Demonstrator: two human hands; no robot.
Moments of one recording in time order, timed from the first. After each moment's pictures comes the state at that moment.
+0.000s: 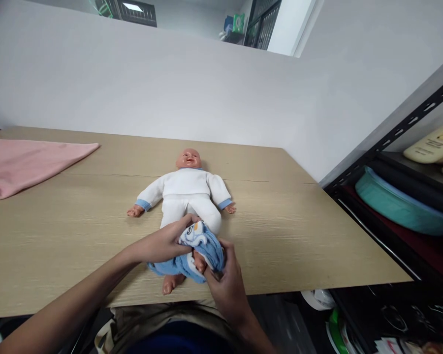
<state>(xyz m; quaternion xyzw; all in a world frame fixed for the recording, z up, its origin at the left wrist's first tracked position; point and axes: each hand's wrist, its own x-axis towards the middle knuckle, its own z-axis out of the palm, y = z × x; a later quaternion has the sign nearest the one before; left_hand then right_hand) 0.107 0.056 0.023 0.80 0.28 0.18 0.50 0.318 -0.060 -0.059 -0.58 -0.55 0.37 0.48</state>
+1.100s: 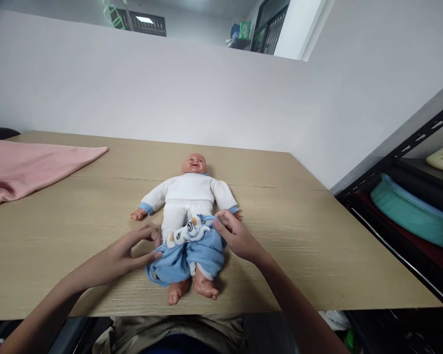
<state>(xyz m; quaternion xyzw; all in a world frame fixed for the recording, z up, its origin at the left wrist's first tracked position) 0.022 0.033 0.025 0.79 0.43 0.19 0.40 0.365 0.053 0.008 -0.48 -0.67 0.44 0.35</state>
